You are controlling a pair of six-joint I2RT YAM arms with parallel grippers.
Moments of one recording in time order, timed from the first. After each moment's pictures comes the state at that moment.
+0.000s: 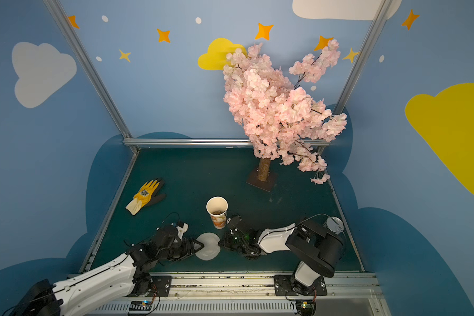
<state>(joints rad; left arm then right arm) -0.73 0.81 0.16 -0.17 0.30 -1.10 1.05 1.60 0.51 0.29 -0.30 1.17</state>
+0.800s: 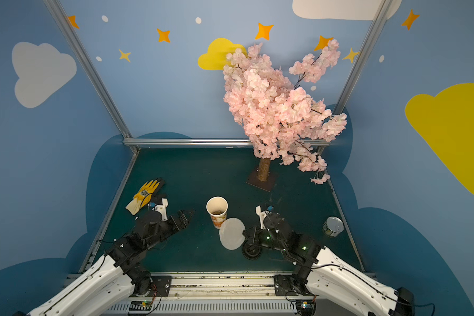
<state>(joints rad) -0.59 0.63 0.44 -0.34 -0.03 -0.99 0.92 0.67 0.60 -0.57 -0.12 0.98</state>
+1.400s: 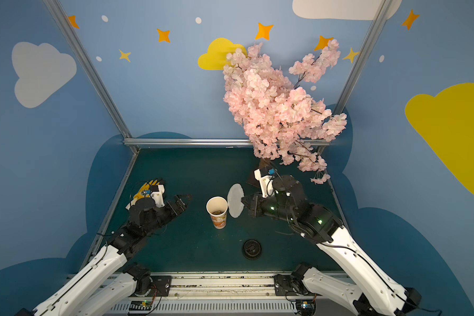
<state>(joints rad) -0.42 0.77 0.53 -0.15 0.14 -0.99 0.79 0.99 1.22 -0.74 -0.27 0.66</state>
